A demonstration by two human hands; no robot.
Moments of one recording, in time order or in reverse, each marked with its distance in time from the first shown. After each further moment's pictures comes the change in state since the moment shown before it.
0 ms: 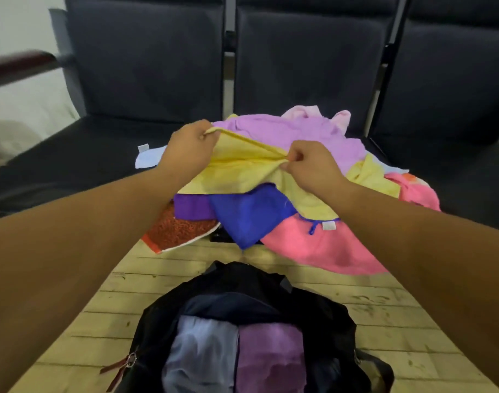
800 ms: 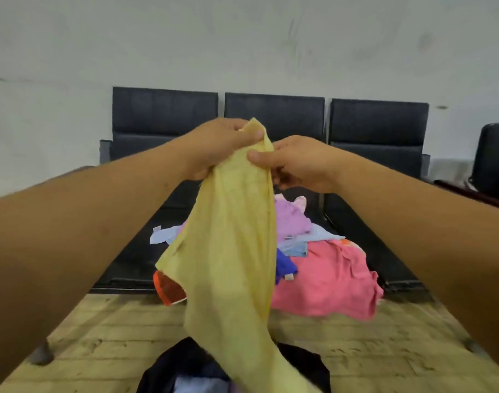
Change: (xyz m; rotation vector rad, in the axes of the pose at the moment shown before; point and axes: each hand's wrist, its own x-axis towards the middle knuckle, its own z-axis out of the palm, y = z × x) left_hand -0.081 0.242 -0.195 -0.454 -0.403 0.150; right_hand -0.106 -0.214 -0.223 0.377 -0.322 -0.068
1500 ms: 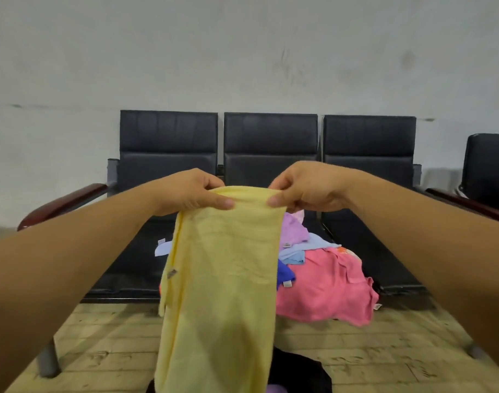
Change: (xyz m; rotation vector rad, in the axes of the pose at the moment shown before) left_hand -0.046 -0.025 -0.027 0.403 -0.211 -0.051; right_hand -0.039 0.002 -0.017 -0.178 -0.128 0.098
